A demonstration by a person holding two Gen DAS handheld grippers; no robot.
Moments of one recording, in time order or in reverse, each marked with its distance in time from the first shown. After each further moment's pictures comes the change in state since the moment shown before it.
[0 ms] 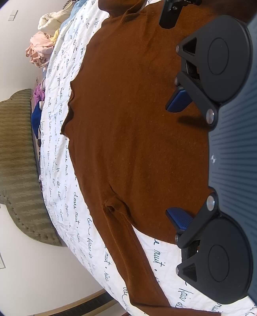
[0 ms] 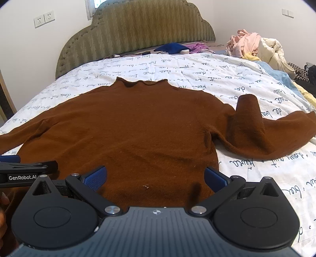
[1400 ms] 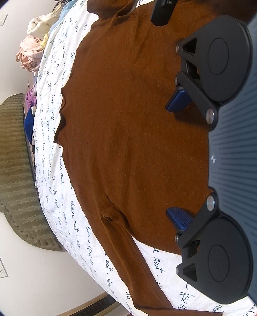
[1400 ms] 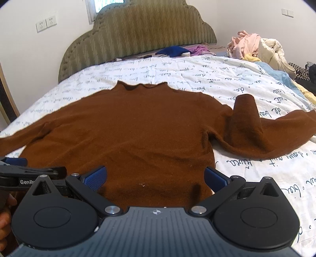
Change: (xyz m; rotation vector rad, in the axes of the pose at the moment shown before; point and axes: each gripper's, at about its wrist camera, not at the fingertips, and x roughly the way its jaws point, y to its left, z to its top) left arm 0.005 -0.019 0.001 0.049 0.029 0.005; right arm -0.008 -0.009 -0.004 0.022 -0.027 0.031
